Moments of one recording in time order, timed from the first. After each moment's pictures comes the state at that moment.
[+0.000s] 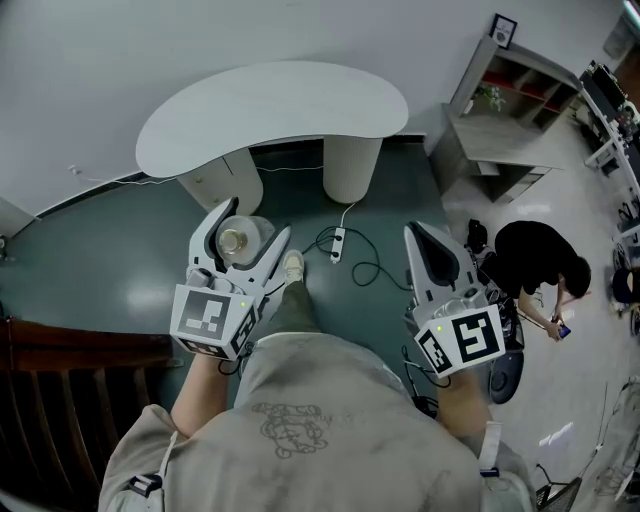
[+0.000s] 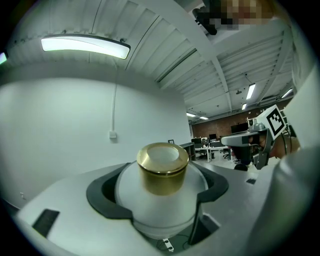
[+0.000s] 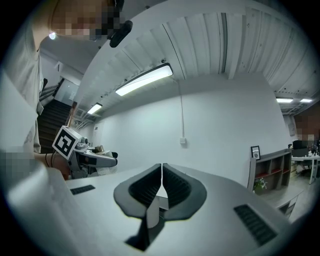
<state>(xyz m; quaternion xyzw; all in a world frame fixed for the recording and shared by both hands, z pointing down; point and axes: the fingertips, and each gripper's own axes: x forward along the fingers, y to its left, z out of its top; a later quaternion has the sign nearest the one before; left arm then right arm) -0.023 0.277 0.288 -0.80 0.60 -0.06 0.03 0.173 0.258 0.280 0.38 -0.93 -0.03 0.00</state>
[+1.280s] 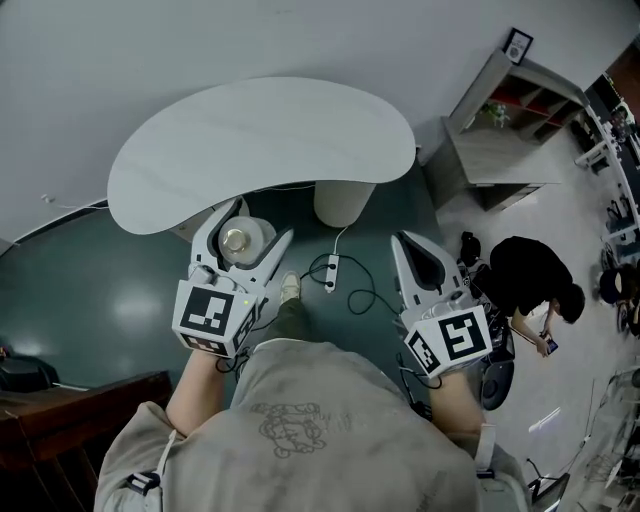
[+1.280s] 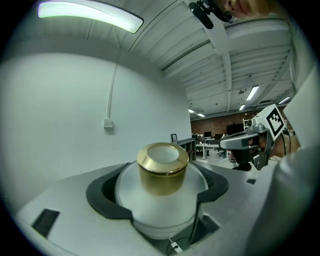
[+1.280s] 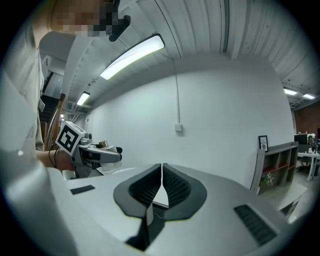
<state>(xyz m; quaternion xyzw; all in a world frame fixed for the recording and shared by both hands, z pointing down) -0.107 0.054 0.309 -0.82 0.56 -0.08 -0.01 0.077 0.051 0.308 0.39 -0.92 0.01 0.05</state>
